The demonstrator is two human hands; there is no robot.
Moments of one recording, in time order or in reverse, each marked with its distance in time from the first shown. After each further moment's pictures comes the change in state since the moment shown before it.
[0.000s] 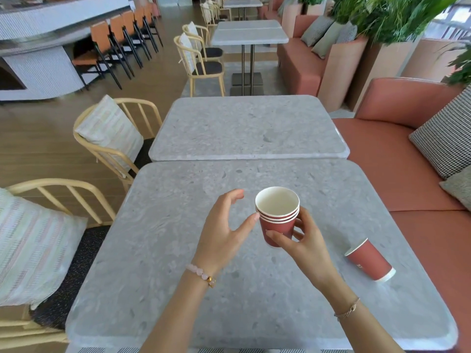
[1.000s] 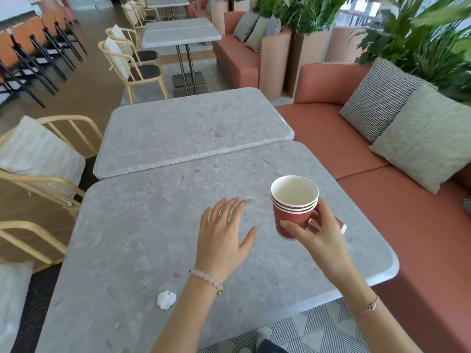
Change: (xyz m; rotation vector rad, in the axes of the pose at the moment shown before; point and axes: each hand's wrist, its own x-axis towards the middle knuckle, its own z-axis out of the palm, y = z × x) left_hand -0.015 -0.001 0.047 0.620 -0.095 0.445; right_hand -0.056 -0.009 -0.055 -0.036 0.346 -0.019
